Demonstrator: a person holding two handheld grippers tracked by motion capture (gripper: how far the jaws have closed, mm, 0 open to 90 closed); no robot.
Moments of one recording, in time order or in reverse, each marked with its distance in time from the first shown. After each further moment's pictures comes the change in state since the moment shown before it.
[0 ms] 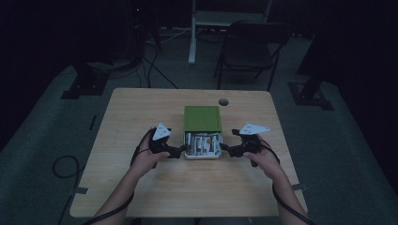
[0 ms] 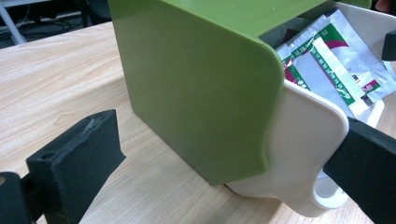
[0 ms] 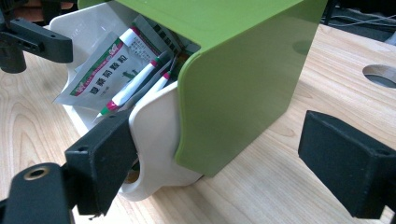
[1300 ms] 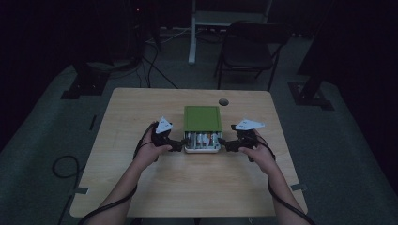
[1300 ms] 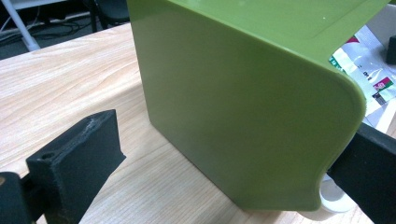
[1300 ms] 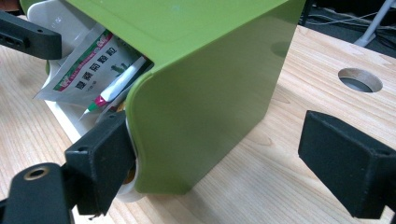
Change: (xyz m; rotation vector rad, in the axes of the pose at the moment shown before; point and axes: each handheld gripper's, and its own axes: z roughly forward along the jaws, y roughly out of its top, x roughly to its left) left arm 0.015 0.009 0.018 0.011 0.029 0.013; right arm -0.008 0.009 0.017 0.019 -0.081 -0.012
